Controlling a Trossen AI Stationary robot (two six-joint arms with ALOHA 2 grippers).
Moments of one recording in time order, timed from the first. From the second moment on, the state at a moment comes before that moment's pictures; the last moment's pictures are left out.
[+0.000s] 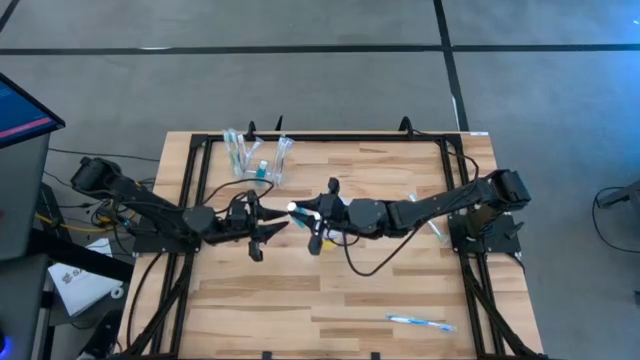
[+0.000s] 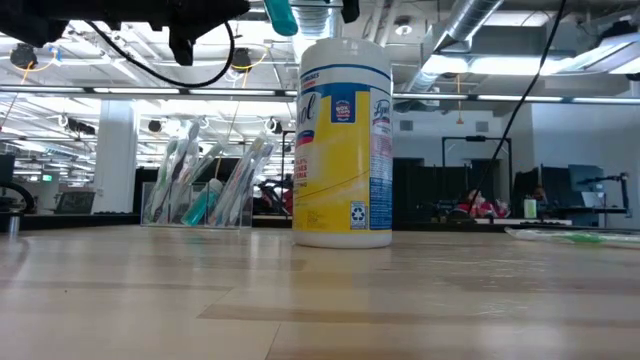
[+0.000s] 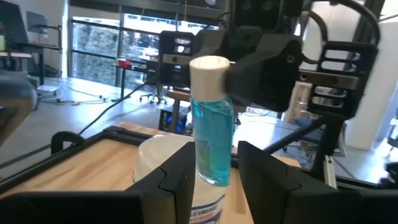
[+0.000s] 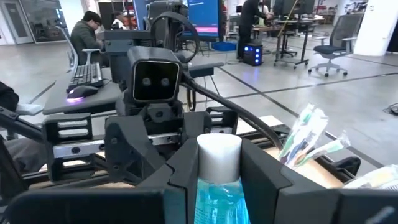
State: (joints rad) left arm -0.34 1.11 0.37 0.91 -0.54 -0.10; right arm 0.21 1.72 1.27 0.36 0.48 0.10
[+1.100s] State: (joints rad) left arm -0.33 1.22 0.45 0.96 -0.63 -0.08; right arm 0.20 1.72 1.27 0.34 0.57 0.05
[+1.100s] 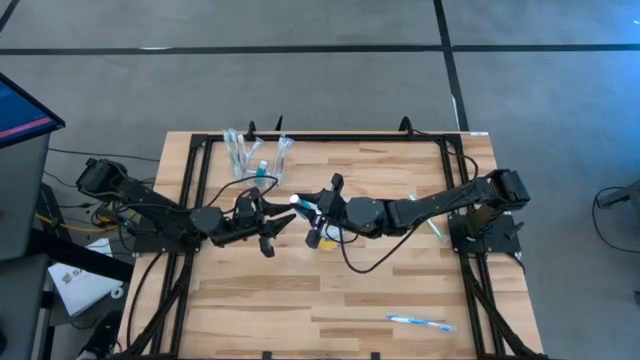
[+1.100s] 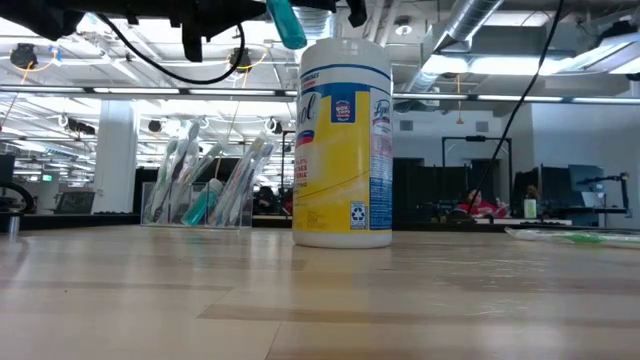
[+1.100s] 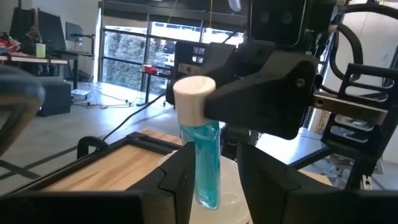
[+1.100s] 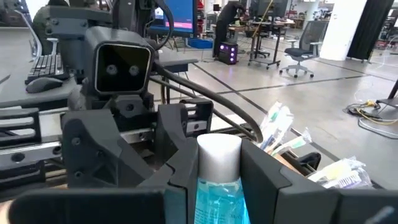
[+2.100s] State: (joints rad) left arm -0.23 1.32 0.46 1.06 -0.59 -0.14; right arm 0.19 1.72 1.27 0.38 0.58 0.05
